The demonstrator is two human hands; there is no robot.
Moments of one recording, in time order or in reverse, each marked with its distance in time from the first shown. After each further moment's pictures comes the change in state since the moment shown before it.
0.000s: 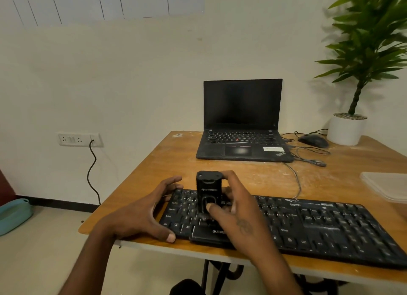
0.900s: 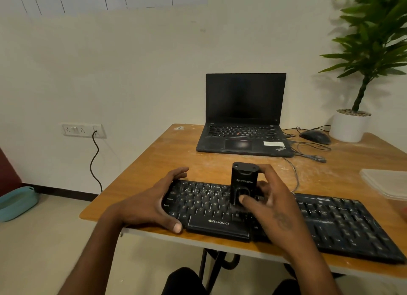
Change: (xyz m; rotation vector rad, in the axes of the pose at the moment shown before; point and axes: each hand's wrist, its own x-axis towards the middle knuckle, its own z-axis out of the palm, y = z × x) left_hand 0.011 0.010 0.015 0.062 0.017 0.026; right_hand -0.016 0.010 -0.053 0.053 0.100 0.011
